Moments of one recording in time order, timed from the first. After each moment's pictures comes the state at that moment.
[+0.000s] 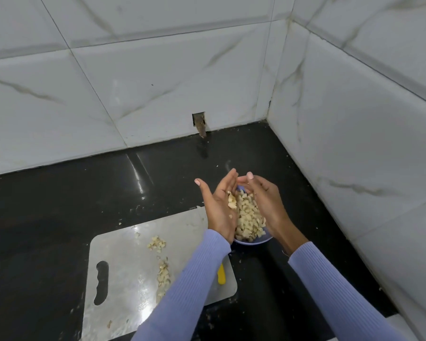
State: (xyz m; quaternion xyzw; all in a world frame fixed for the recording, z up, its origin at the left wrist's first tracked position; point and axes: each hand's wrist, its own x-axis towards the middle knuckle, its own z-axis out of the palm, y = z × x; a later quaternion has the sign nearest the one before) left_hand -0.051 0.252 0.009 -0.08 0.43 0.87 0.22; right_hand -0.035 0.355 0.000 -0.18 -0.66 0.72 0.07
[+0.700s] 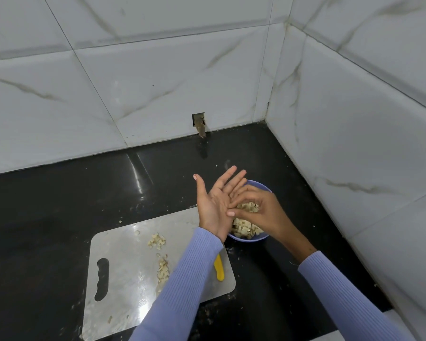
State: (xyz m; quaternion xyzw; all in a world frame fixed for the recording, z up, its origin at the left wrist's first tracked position) left_hand -0.056 0.238 0.013 -0.02 0.36 0.89 0.28; right_hand -0.013 0.360 0.001 0.06 -0.83 0.55 0.08
